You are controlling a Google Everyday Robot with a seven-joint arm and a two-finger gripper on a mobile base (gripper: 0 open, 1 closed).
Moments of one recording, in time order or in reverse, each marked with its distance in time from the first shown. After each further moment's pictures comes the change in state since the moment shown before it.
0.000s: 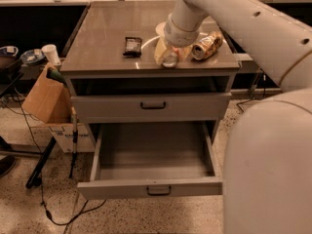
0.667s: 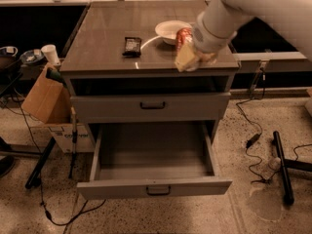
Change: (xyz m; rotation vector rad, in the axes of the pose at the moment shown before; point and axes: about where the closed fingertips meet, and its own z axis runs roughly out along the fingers) arm 0.068 -0.020 -0.072 0.035 -0.104 -0.170
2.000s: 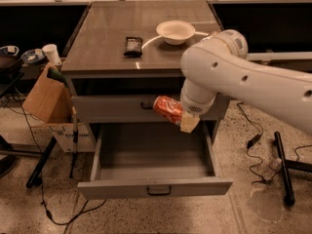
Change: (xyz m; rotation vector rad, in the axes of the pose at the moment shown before) arm 0.126 0.037 0.092 0.016 0.215 -0.882
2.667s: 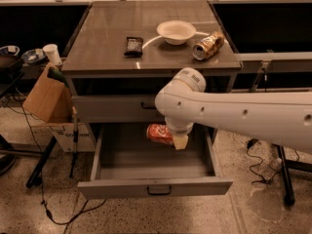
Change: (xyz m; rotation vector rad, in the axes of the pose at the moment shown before) arm -0.008 0.026 0.104 -0.018 0.131 -0.288
